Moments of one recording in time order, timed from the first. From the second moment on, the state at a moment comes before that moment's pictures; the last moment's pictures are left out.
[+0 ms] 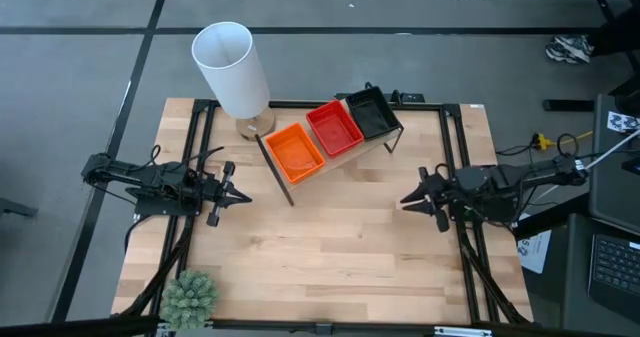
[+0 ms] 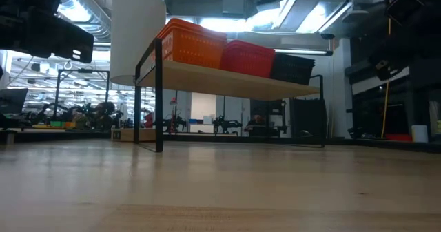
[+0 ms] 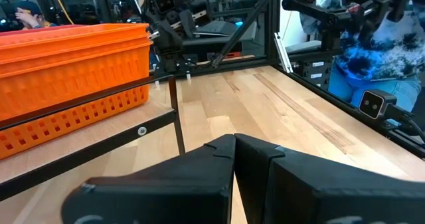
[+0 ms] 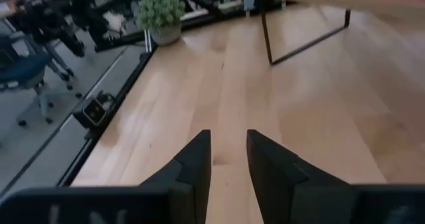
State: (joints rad) left arm -0.19 0.01 0.01 0.02 -0.04 0.09; right arm 0.21 0.26 0.18 -0.21 -0.02 0.31
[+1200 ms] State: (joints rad) left arm -0.19 0.01 0.01 0.02 -0.04 0.09; right arm 0.16 0.00 0.10 -0.32 -0.02 0.31
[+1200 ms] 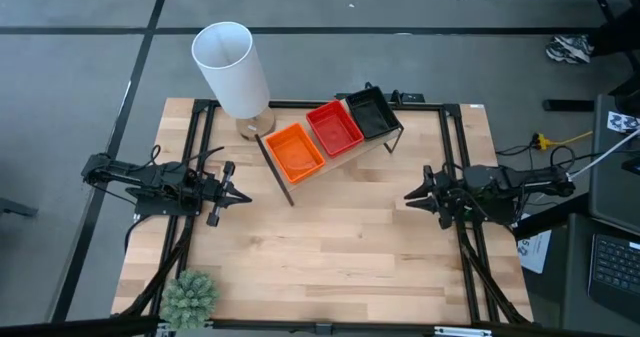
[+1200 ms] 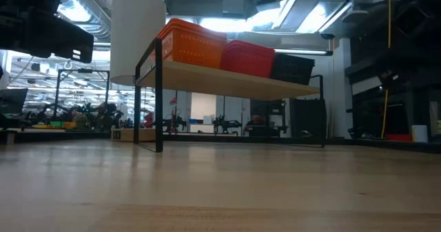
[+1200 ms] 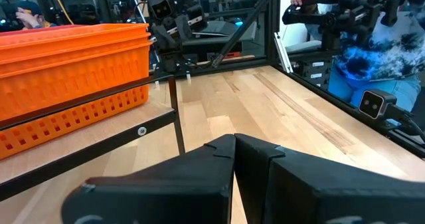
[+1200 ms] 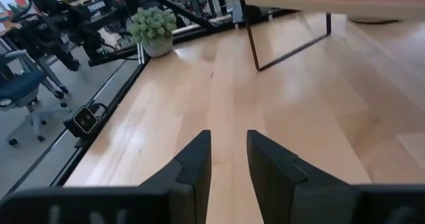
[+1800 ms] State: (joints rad) left arm -0.19 0.01 0.01 0.02 -0.04 0.09; right arm 0.10 0.00 0.10 -0.31 -0.02 0.31
